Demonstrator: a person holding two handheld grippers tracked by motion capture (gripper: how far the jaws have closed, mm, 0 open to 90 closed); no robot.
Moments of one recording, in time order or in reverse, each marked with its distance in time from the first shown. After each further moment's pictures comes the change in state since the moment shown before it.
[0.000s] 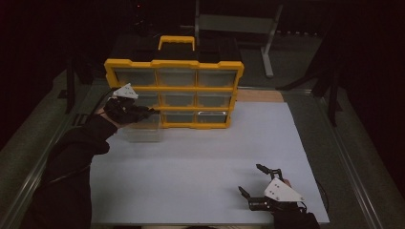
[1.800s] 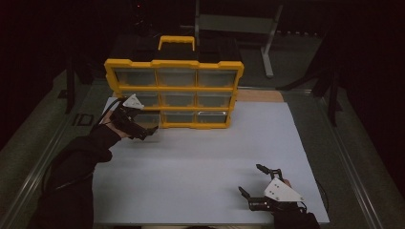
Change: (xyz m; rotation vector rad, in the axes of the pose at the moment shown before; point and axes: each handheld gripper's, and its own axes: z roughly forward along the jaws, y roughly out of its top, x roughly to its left) left arm -0.015 -0.020 0.020 0.077 0.043 0.004; right arm 0.001 0.000 0.000 0.005 0.002 0.001
